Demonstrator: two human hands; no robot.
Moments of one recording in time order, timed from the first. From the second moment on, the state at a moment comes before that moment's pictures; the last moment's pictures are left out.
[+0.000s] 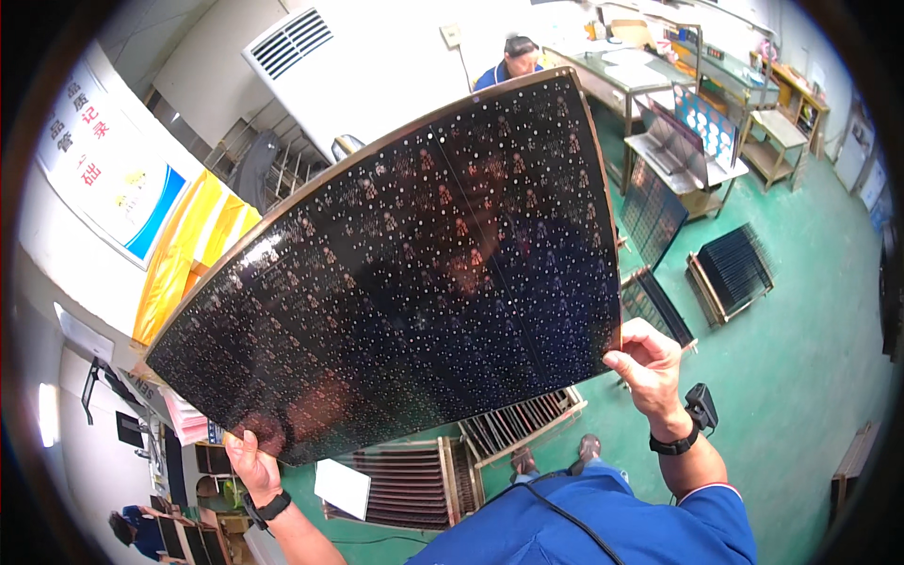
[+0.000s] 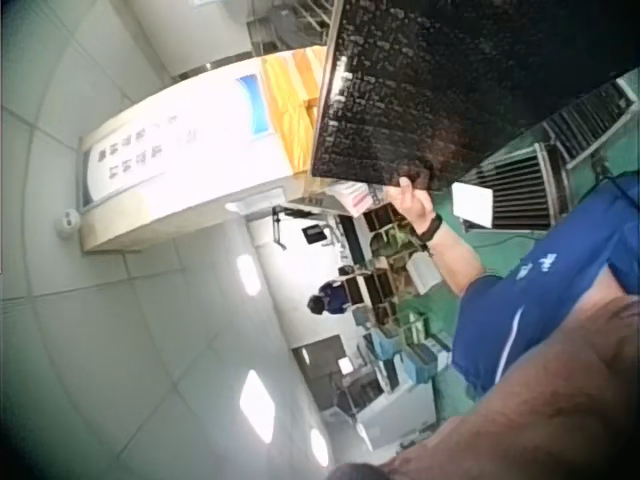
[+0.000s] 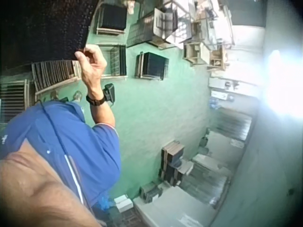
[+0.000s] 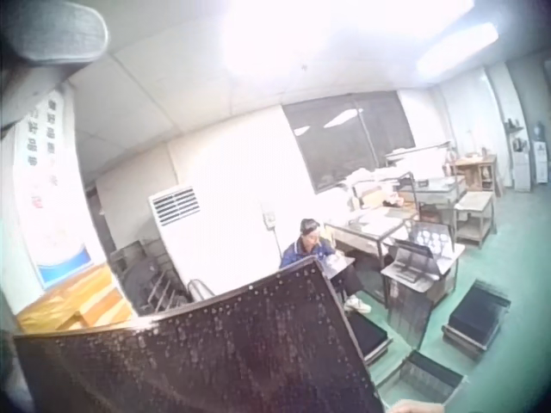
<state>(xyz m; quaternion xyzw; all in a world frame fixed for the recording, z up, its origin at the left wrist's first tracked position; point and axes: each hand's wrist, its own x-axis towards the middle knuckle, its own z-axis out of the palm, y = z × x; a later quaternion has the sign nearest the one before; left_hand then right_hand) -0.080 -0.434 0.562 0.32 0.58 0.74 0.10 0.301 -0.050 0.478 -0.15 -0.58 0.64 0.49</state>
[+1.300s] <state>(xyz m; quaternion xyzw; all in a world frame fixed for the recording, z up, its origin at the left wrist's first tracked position) -0.046 -0.431 0.575 0.29 0.66 0.68 0.14 0.333 -0.069 0.503 -0.19 -0.60 0.65 0.42</state>
